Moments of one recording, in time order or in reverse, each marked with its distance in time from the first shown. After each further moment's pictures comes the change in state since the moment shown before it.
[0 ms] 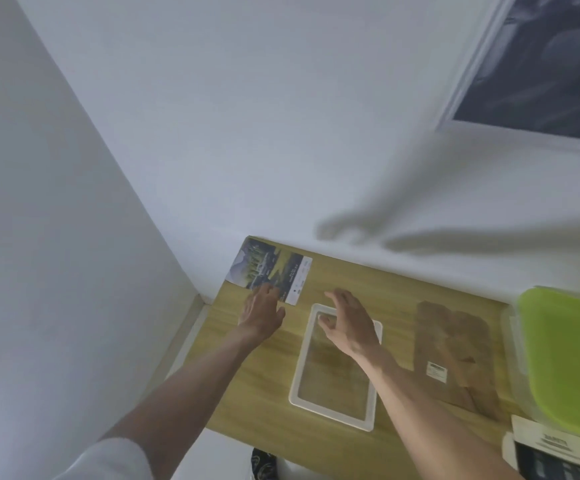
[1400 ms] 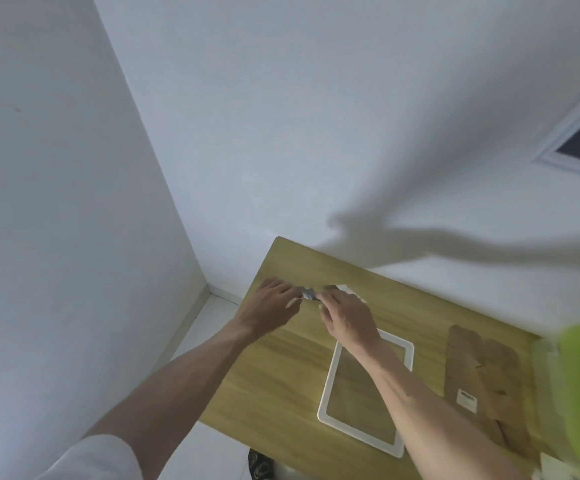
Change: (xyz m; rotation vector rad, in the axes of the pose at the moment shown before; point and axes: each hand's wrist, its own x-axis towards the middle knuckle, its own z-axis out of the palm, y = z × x) left_hand 0.029 -0.087 -0.021 -0.065 0.291 0.553; right_hand 0.060 -0.065 0.039 -0.269 0.306 -0.485
